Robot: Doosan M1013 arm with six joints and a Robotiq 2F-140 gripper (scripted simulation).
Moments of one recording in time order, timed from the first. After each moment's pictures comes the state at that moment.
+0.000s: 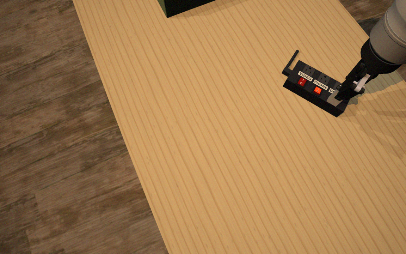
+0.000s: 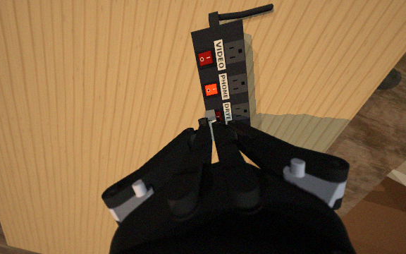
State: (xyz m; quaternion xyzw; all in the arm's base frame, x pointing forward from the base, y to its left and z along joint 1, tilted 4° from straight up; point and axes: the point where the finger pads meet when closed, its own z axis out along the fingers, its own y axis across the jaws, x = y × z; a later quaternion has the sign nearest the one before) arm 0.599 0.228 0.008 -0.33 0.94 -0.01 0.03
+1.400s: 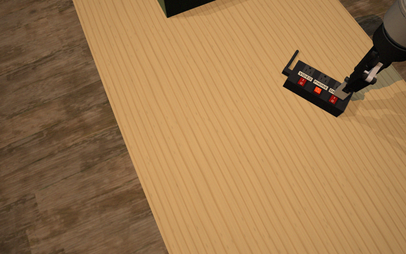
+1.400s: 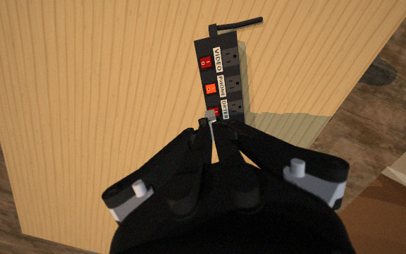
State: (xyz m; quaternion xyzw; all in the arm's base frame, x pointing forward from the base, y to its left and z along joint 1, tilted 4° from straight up) arm 0.596 0.228 0.047 -0.33 0.94 -0.01 0.03
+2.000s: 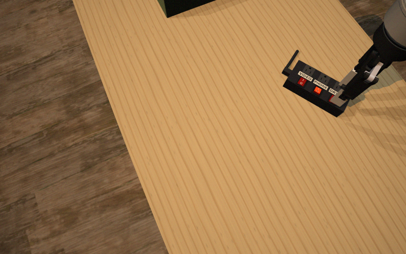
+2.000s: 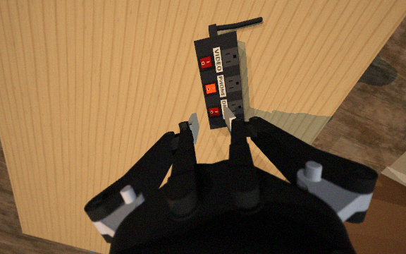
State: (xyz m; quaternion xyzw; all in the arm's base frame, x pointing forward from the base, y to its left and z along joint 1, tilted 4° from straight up) arm 0.596 0.228 0.048 -0.33 0.94 -0.01 0.03
